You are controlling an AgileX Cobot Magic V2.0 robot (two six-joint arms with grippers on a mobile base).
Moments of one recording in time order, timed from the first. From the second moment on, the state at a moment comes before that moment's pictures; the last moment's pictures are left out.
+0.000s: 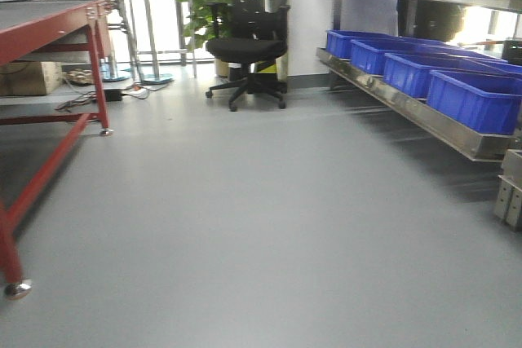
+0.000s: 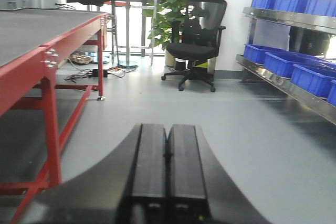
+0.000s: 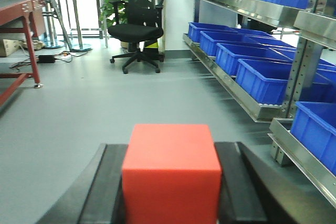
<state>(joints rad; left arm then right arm) -0.02 -0.01 0.03 -0.10 -0.04 0.05 0.00 0.10 -0.33 -0.03 0.32 0.07</state>
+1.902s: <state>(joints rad) -0.02 -0.01 0.03 -0.10 -0.04 0.05 0.00 0.10 -0.33 -0.03 0.32 0.07</state>
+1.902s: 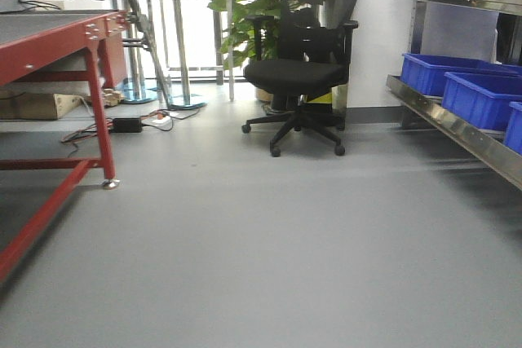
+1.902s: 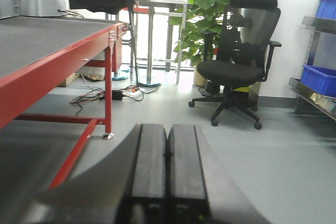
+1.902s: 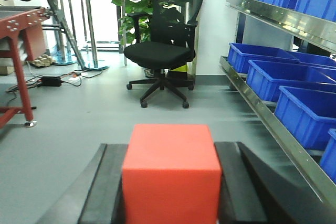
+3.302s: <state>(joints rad) -0.02 -0.01 0.03 -0.10 -0.04 0.05 0.00 0.10 -0.33 -0.03 0.32 0.07</state>
